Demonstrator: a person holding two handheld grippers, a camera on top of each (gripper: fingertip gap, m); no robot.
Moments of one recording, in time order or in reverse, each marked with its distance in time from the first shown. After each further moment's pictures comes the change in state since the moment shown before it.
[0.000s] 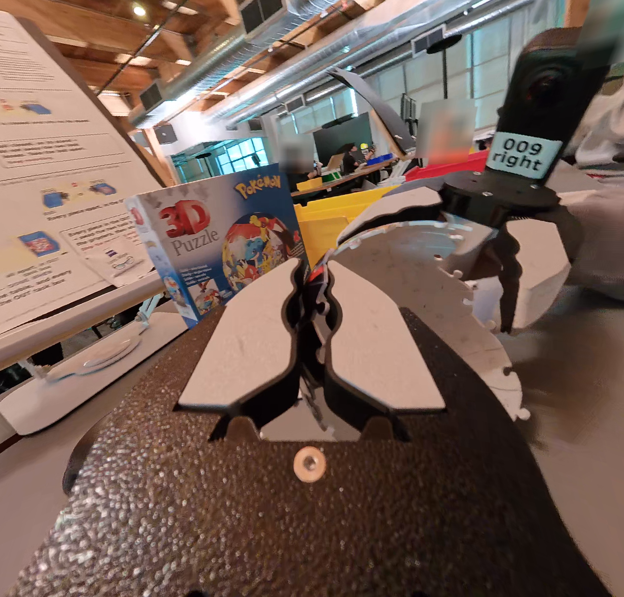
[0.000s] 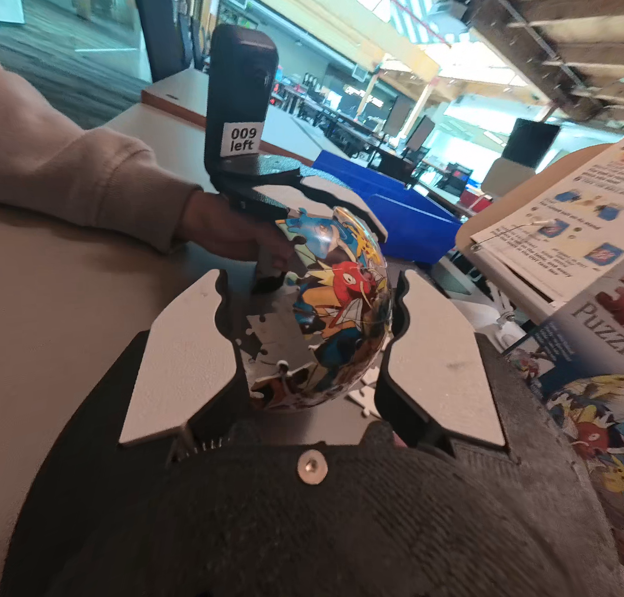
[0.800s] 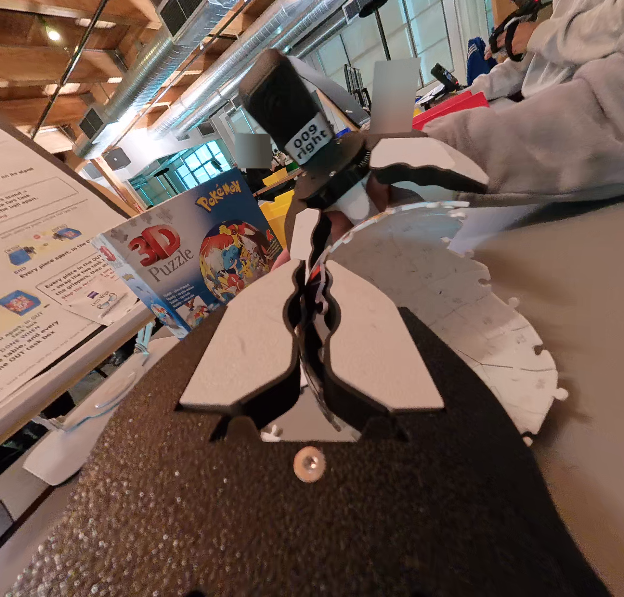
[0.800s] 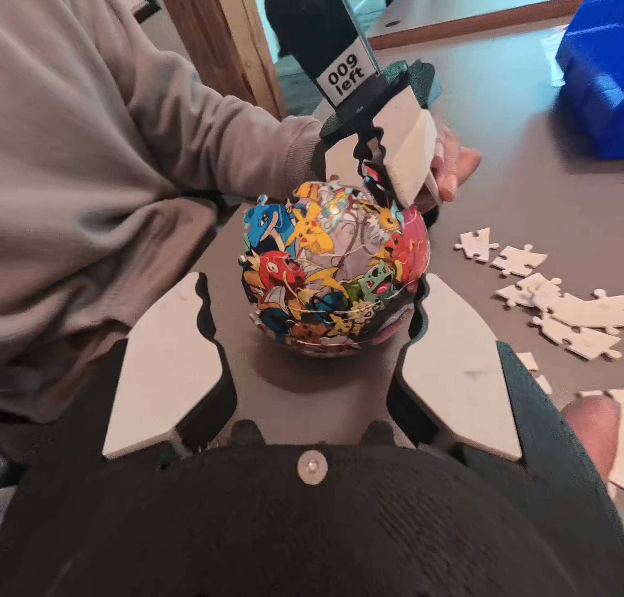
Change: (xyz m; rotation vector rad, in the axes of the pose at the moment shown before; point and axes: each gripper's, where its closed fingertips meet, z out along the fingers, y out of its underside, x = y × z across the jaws) left arm 0.019 -0.002 -0.013 -0.039 0.158 0.180; right arm -0.021 0.006 -0.011 -0.223 -0.792 0.485
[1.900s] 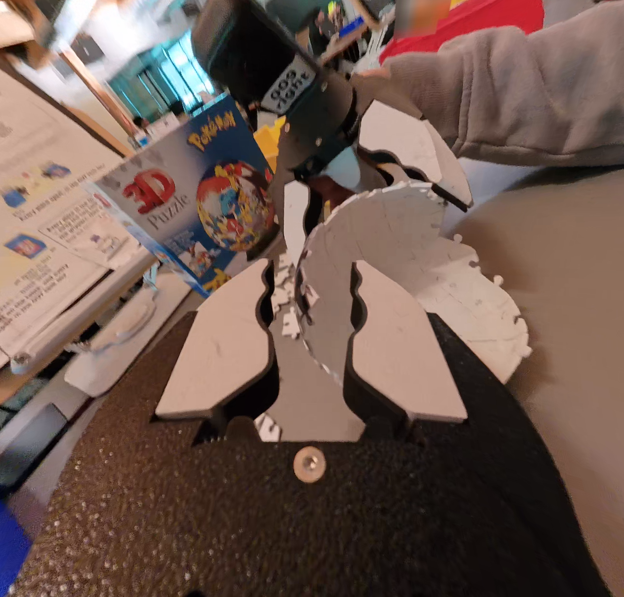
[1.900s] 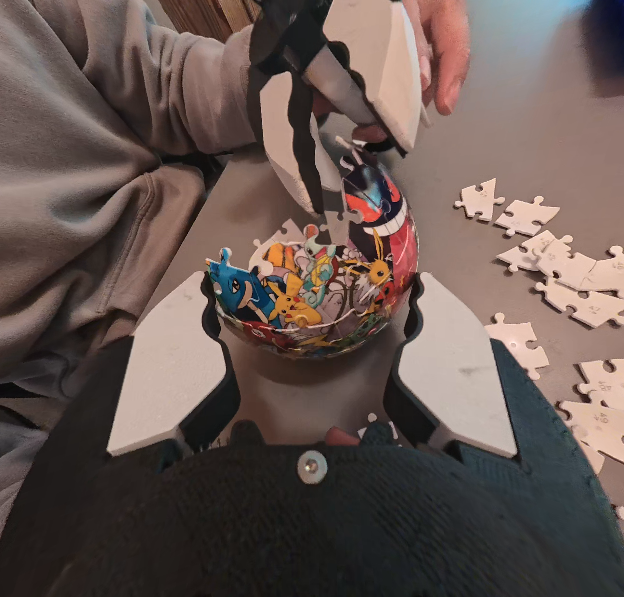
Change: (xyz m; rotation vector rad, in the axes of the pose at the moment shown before) left arm 0.004 0.007 -0.013 -0.272 -0.025 -0.017; right arm 0.013 0.014 0.006 -0.178 0.013 0.090
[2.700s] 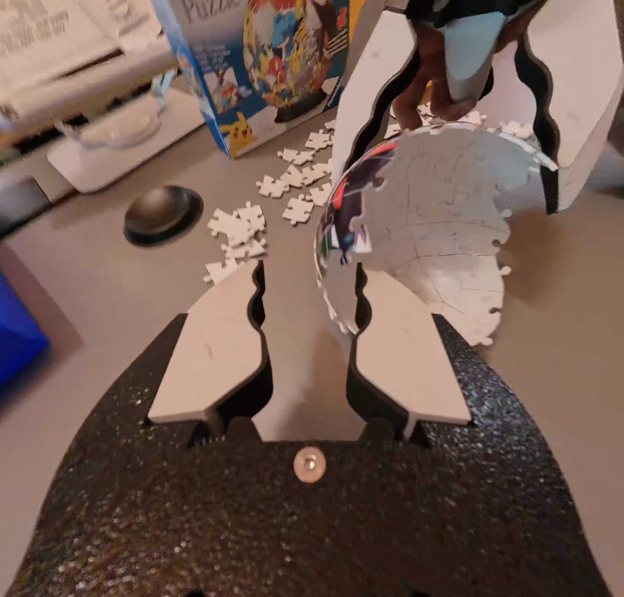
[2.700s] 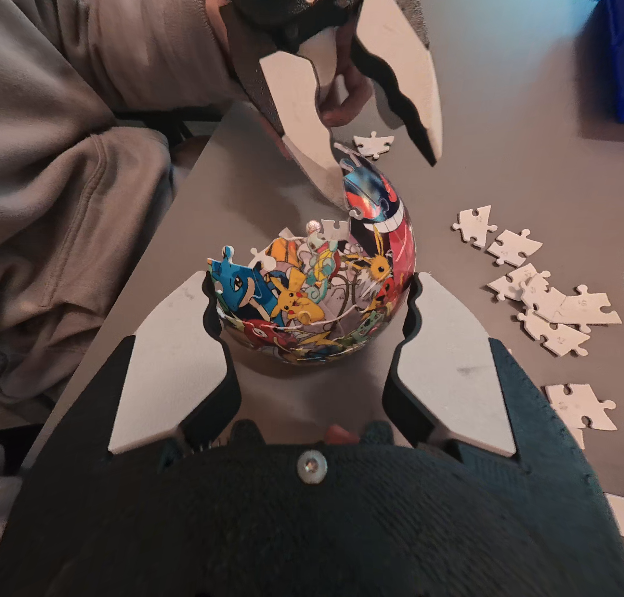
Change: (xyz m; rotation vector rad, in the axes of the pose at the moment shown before) left arm 0.006 0.044 -0.043 -0.374 -0.201 -0.402; right arm -0.012 -0.010 0.014 -0.111 0.105 -0.137
